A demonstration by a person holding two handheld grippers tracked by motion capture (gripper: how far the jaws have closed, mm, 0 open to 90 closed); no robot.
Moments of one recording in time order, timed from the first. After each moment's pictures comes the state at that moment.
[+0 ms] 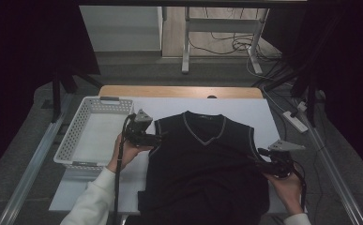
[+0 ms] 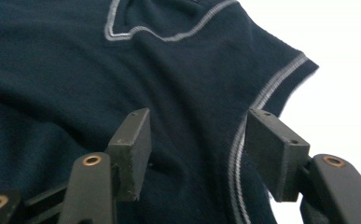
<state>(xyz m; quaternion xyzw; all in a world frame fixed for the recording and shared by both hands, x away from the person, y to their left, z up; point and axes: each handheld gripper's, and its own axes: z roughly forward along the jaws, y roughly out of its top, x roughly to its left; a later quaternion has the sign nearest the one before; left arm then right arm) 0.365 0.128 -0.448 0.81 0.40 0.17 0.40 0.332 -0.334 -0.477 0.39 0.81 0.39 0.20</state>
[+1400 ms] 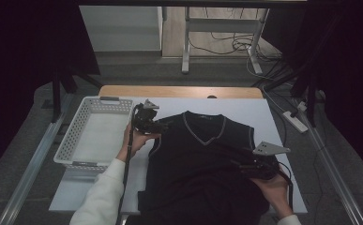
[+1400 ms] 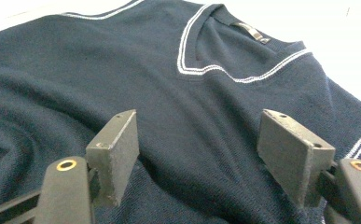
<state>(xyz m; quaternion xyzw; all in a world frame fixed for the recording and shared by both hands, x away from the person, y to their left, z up) 0.418 0.113 -0.455 0.79 0.43 0.16 0.40 0.318 -0.288 -0.471 0.31 0.83 0.43 0.19</state>
